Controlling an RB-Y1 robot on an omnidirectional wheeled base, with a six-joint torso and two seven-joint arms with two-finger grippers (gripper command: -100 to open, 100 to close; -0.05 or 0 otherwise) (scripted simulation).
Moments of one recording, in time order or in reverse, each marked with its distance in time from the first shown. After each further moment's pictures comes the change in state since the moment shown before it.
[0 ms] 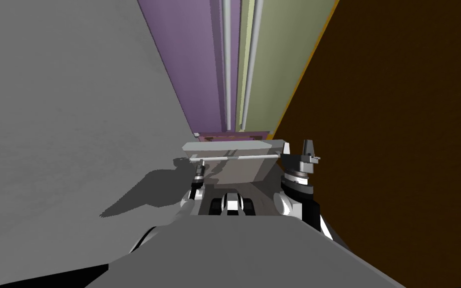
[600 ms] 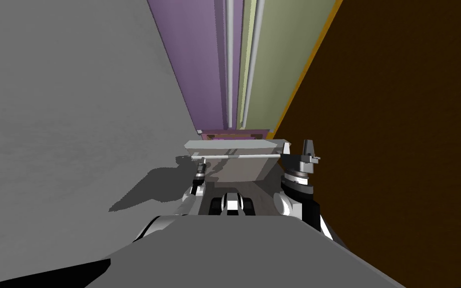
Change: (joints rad) left arm -0.089 0.025 -0.027 0.101 0.021 -0.030 0.006; right arm 0.000 0.000 0.000 0.000 0.000 0.000 0.000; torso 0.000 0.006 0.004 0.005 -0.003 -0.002
